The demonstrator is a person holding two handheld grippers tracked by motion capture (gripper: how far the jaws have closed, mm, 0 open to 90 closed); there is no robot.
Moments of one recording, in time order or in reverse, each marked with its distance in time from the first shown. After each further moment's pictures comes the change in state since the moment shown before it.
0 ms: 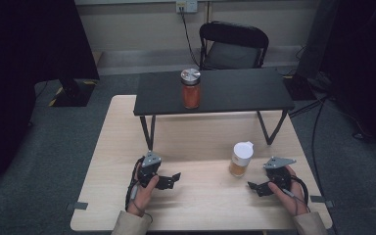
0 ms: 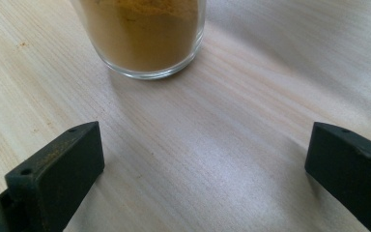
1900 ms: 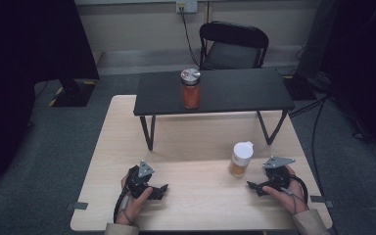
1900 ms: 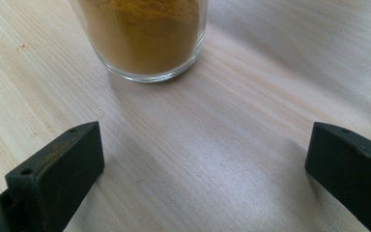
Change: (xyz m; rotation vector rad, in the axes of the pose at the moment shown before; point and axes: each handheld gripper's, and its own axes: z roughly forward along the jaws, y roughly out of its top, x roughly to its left) left arm -0.009 -0.006 -0.013 0.163 0.135 0.122; right arm -0.001 0.002 0.002 0.002 0.004 -0.003
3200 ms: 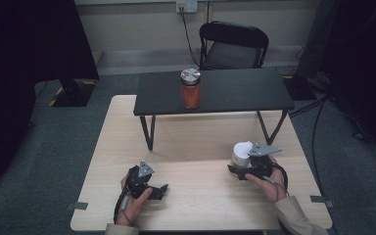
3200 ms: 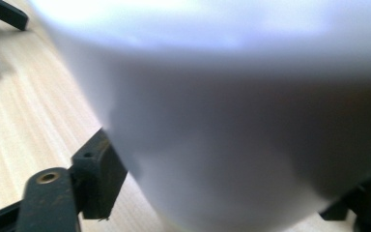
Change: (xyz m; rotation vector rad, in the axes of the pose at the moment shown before) left arm 0.000 0.000 0.000 0.000 0.000 -0.002; right arm 0.015 0.032 0.023 -0.199 0.064 0.008
